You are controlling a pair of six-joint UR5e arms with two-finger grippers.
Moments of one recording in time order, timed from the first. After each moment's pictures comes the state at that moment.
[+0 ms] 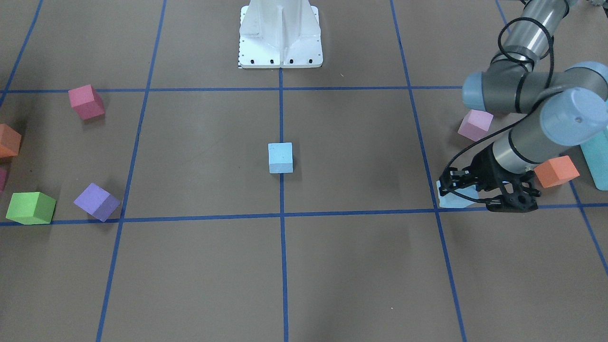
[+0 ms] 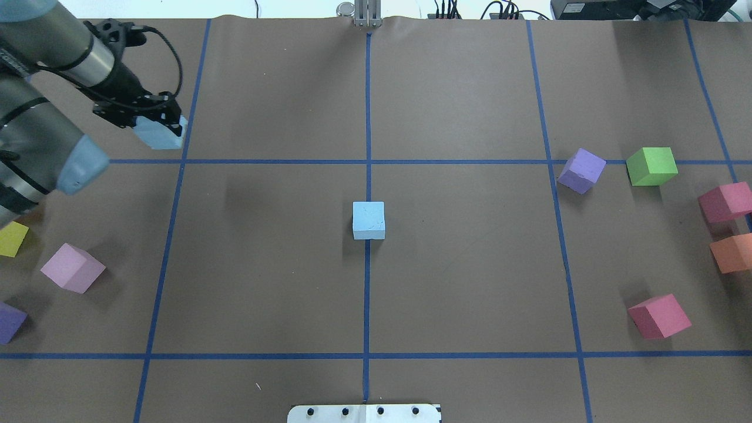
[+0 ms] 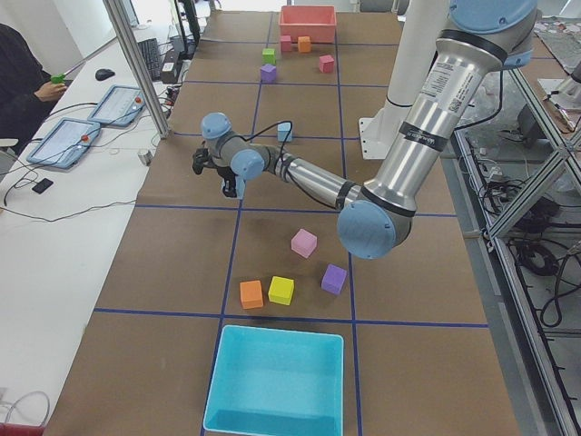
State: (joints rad) left arm -0.98 -2.06 -1.54 -1.79 -2.29 -0.88; right arm 1.57 -1.53 1.80 -1.66 2.28 -0.06
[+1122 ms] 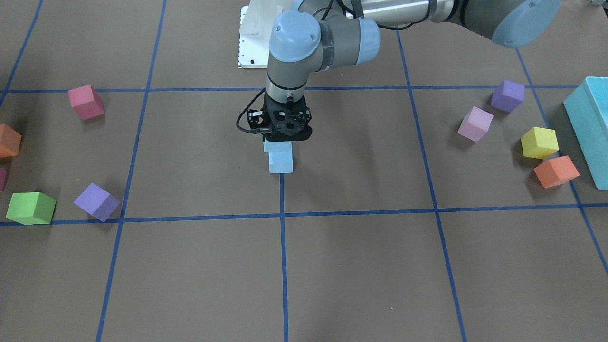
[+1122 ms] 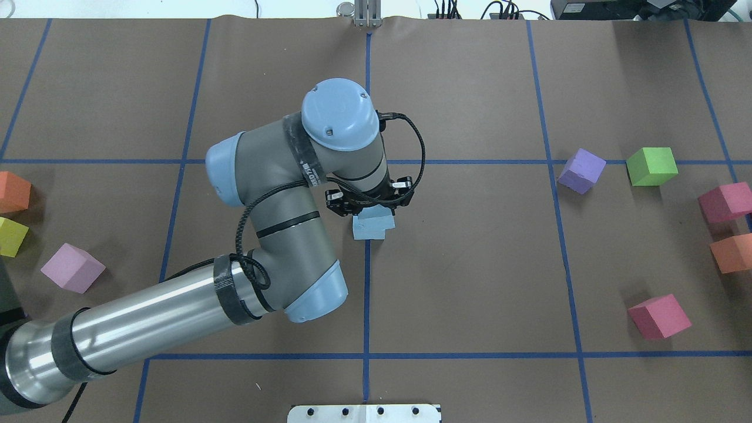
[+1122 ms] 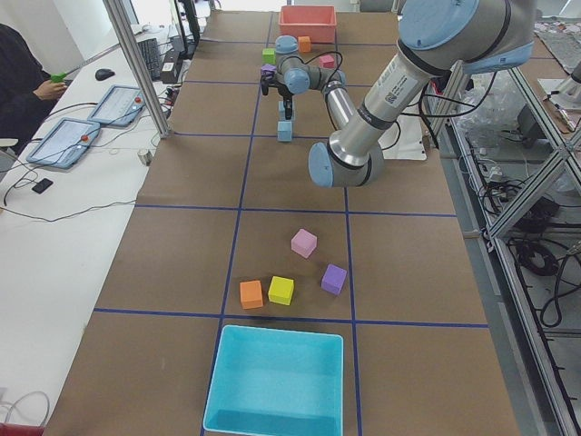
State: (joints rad) left arm -0.53 -2.50 -1.47 -1.61 -1.96 -1.34; right arm 1.57 -1.52 1.80 -1.66 2.28 -0.06
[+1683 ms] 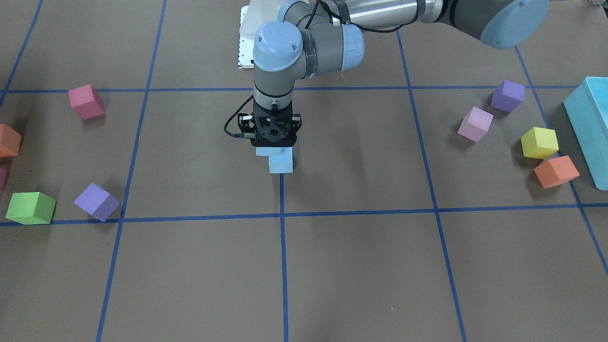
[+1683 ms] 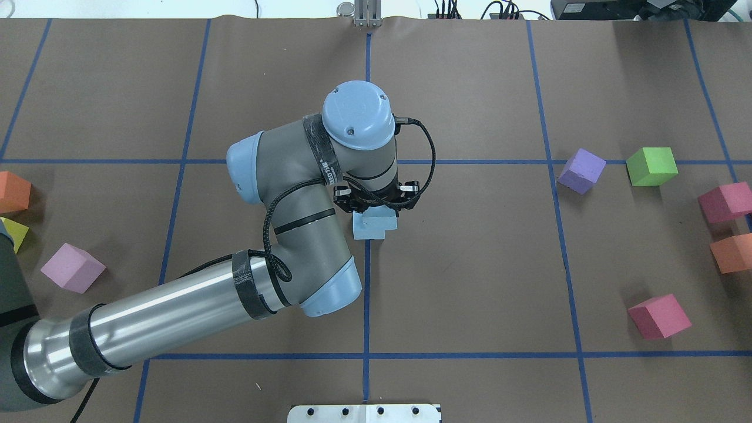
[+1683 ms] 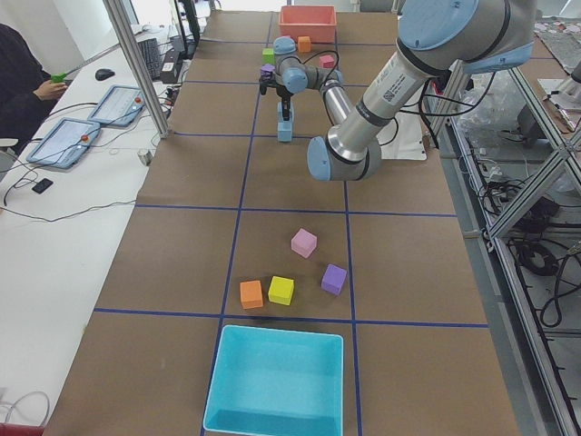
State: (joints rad) left arm -0.53 -2.52 -1.43 -1.60 -1.96 -1.23; right arm 1.57 -1.52 1.79 -1.65 2.28 -0.05
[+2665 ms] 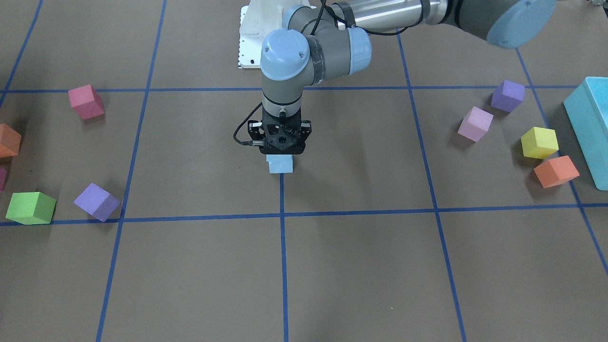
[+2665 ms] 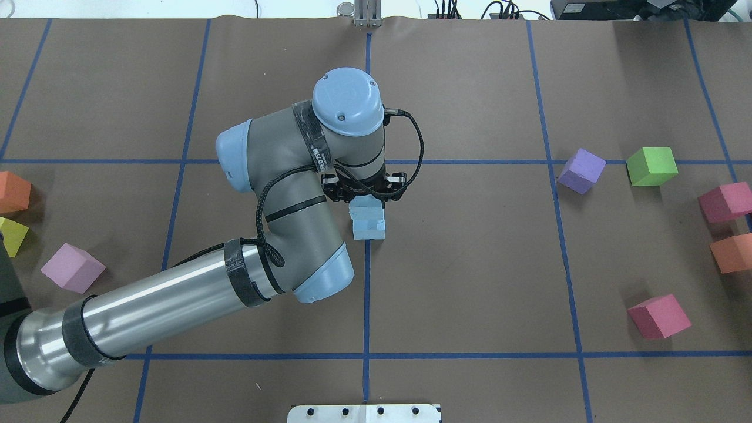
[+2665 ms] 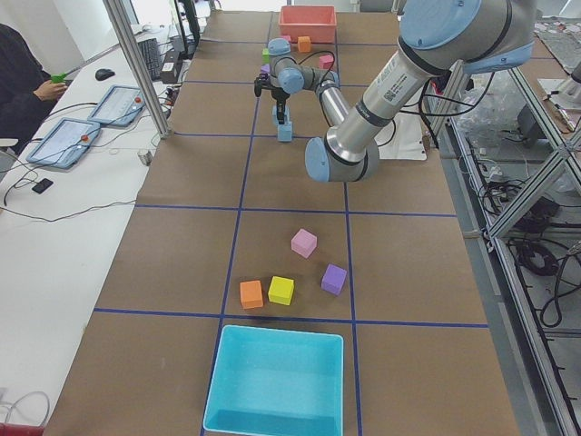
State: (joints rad) left arm -0.56 -2.52 -1.42 -1.56 -1.96 -1.17; right arm 1.57 -1.52 1.79 -1.65 2.28 -0.05
